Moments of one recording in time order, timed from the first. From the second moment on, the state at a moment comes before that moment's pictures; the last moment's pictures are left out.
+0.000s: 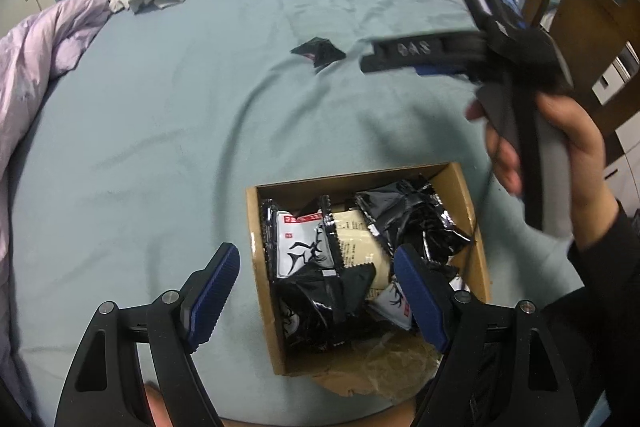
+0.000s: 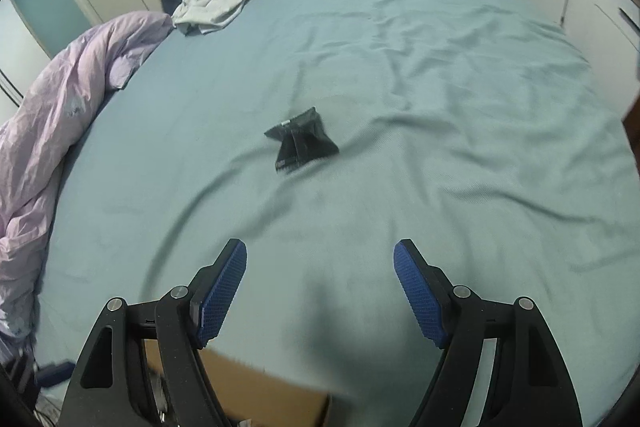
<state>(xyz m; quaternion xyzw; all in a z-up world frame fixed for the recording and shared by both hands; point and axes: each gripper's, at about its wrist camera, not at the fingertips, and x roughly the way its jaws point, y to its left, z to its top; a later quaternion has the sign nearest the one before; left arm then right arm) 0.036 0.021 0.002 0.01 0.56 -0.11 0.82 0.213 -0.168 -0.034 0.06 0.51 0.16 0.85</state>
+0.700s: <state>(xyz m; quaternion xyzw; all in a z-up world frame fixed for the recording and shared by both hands) 0.064 0.032 -0.029 -0.04 0.62 -0.11 0.78 0.333 -0.098 -0.109 0.01 0.48 0.15 0.86</state>
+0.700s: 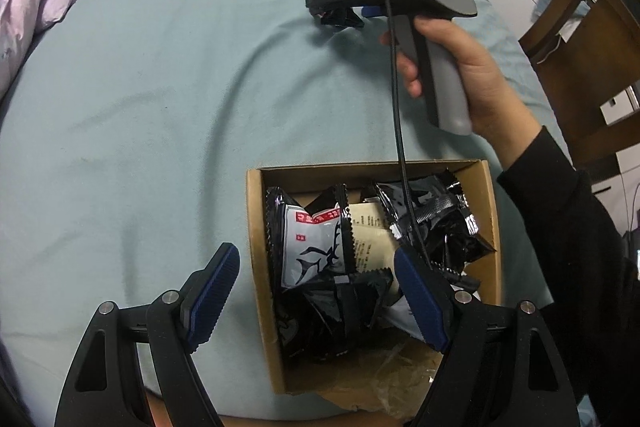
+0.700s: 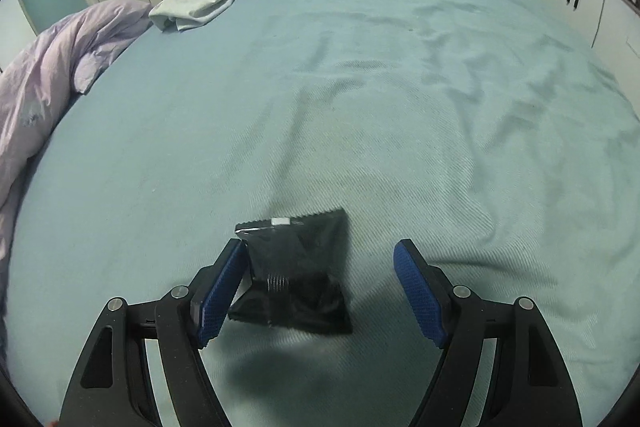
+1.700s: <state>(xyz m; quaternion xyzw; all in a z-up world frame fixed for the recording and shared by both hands) 0.024 0.037 0.005 0.06 0.52 -0.04 0.85 0.066 -0.228 0.029 0.12 0.39 0.13 0.90</state>
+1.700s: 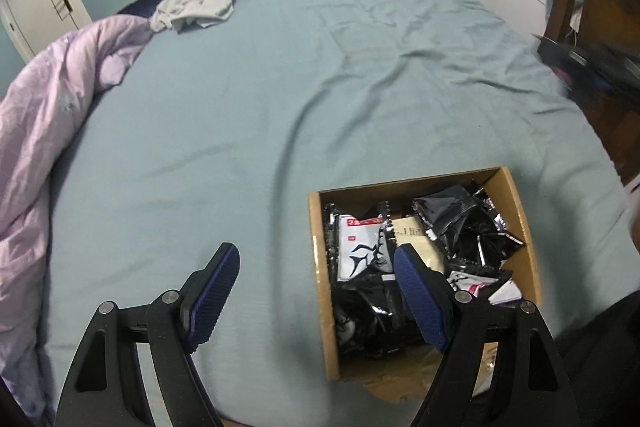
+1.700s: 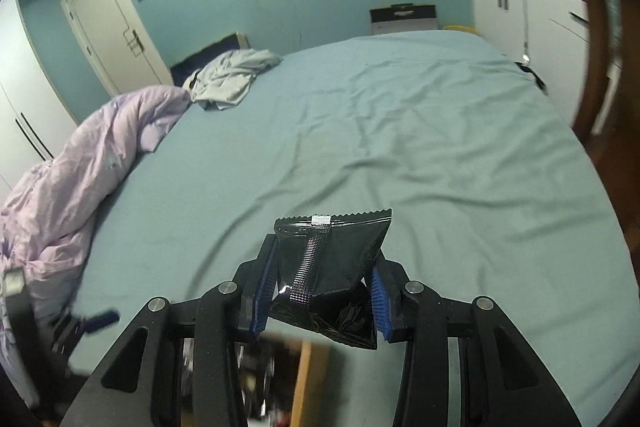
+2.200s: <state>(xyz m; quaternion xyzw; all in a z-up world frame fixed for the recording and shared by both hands) 0.019 0.038 -0.006 0.09 0.52 -0.01 0.85 -0.002 -0.203 0.011 0.11 0.44 0.15 0.88</state>
